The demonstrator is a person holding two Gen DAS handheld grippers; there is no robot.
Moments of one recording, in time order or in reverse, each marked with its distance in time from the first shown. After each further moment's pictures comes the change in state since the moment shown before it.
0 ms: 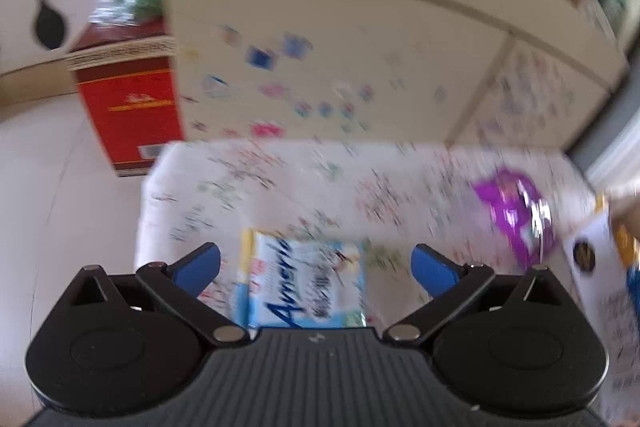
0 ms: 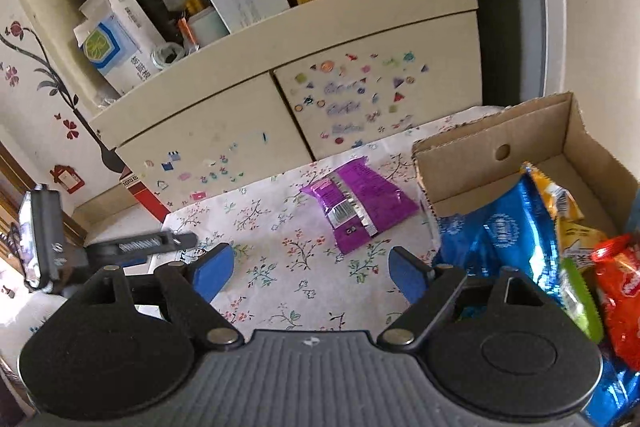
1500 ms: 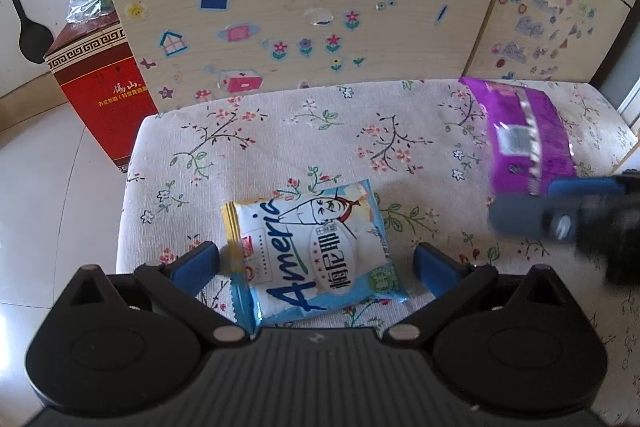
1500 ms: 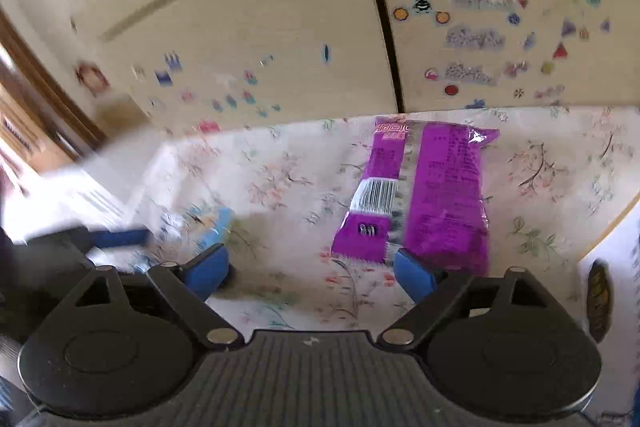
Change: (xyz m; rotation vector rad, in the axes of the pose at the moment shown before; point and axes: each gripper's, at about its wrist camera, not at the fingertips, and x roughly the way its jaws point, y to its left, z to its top) left arm 0.042 -0.019 -0.017 0.109 0.064 0.104; right arm 0.153 0.020 0.025 -0.183 0.189 0.124
